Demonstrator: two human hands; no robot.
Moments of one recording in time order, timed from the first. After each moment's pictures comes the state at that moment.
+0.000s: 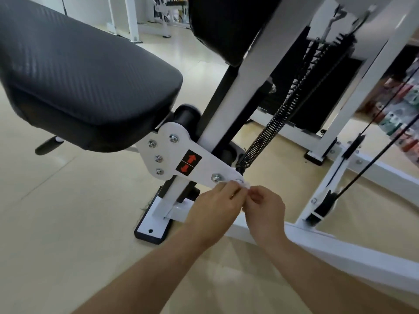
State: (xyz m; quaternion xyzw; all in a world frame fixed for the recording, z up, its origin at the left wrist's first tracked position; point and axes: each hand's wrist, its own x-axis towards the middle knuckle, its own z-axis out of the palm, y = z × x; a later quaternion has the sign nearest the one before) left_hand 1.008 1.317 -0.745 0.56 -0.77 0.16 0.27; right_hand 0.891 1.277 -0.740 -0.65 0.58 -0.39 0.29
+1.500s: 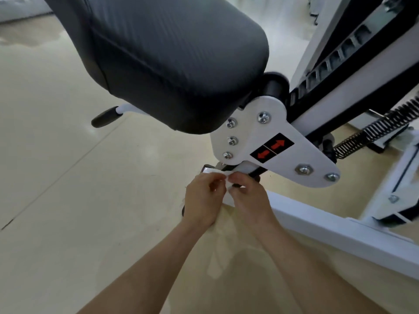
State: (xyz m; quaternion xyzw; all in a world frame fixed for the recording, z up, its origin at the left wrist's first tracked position) left_hand 1.139 1.336 -0.823 0.74 -0.44 -0.18 0.48; right_hand 1.033 1.292 -0.800 -0.69 0.52 -0.25 0.44
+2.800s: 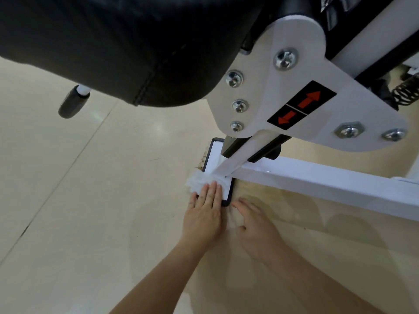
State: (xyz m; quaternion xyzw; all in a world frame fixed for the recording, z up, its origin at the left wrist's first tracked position) left_hand 1.165 1.380 -0.960 0.74 -0.66 -0.12 -0.04; right_hand 1.017 1.342 -0.900 -0.80 0.49 0.02 0.35
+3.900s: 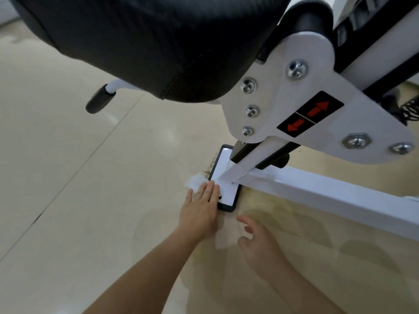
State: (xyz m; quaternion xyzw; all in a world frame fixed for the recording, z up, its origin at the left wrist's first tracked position) left_hand 1.185 1.372 -0.938 0.77 -0.62 -0.14 -0.07; right_hand 1.014 1.364 -0.895 -0.66 0.54 -0.06 0.51
